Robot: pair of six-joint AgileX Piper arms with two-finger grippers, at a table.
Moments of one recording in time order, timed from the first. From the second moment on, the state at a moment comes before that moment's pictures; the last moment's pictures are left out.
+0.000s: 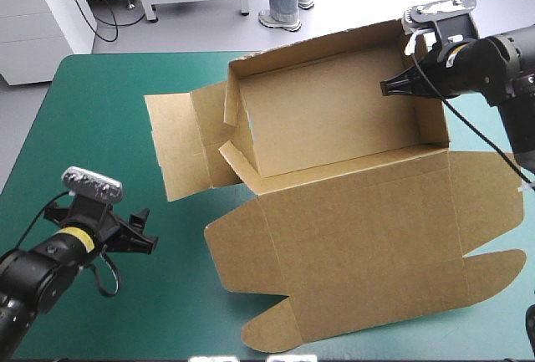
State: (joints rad) left arm -0.36 0.79 -0.70 0.20 0.70 -0.10; right arm 0.23 1.48 -1.90 -0.09 1.25 -0.01
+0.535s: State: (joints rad) left arm 0.13 1.20 -0.81 -0.47 0.61 0.49; right arm 0.23 1.48 -1.90 -0.09 1.25 -0.01
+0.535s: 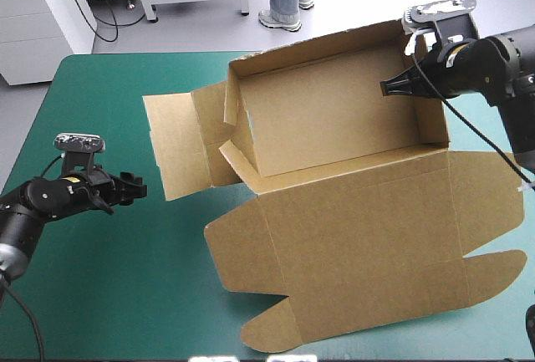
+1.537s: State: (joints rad) left arm 0.02 1.64 -0.92 -1.52 0.88 1.21; right arm 0.23 1.48 -1.90 -0.09 1.25 -0.01
